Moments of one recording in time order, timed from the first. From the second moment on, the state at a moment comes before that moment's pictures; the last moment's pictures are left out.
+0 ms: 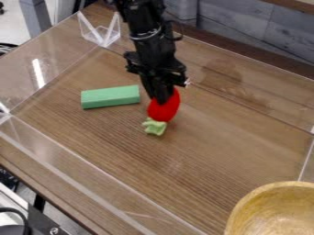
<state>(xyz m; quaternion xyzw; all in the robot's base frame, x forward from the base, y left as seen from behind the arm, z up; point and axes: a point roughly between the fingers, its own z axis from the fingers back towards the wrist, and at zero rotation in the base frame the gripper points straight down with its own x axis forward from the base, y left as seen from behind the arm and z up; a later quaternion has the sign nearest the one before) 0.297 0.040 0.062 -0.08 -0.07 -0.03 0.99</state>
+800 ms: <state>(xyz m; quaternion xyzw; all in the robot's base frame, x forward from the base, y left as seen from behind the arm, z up) 0.320 0.008 0.082 -0.07 -0.09 -0.02 0.99</state>
